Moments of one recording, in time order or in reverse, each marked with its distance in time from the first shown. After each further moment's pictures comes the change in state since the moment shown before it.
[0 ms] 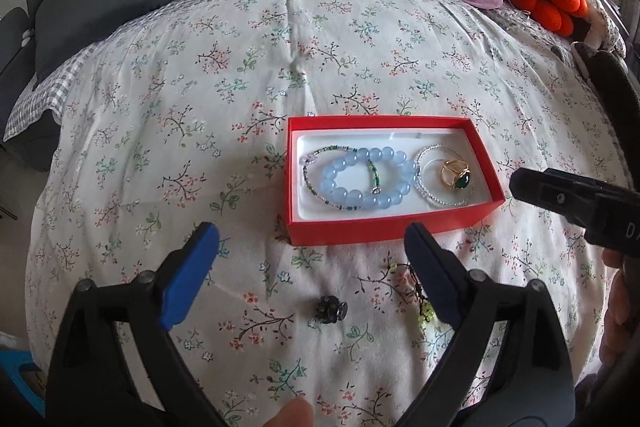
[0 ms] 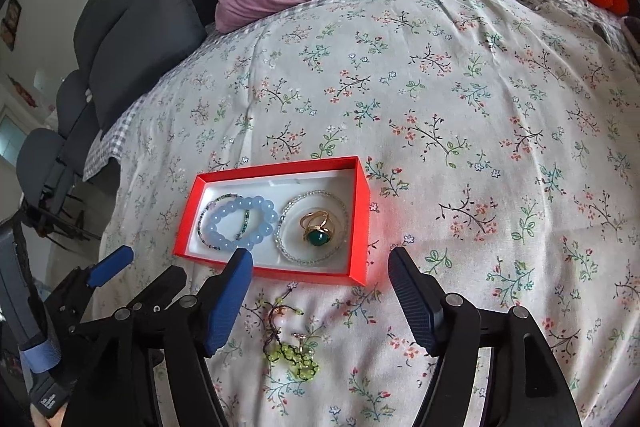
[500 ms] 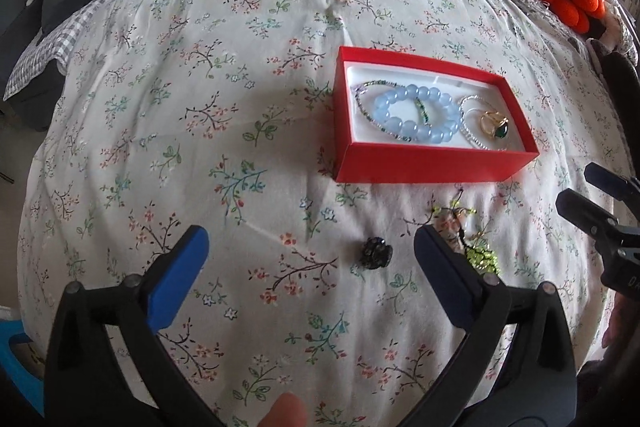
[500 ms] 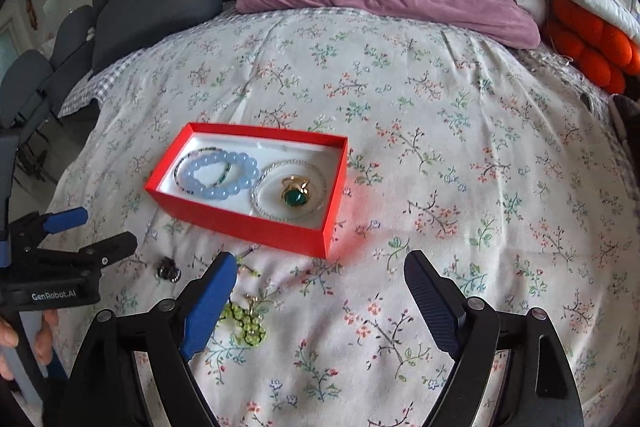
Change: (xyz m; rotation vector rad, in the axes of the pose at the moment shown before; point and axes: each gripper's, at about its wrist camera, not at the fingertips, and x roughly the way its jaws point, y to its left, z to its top) left arm 0.012 0.036 -0.037 -0.053 0.113 -0.004; right arm -0.007 0.016 -0.042 -0.237 -0.041 -0.167
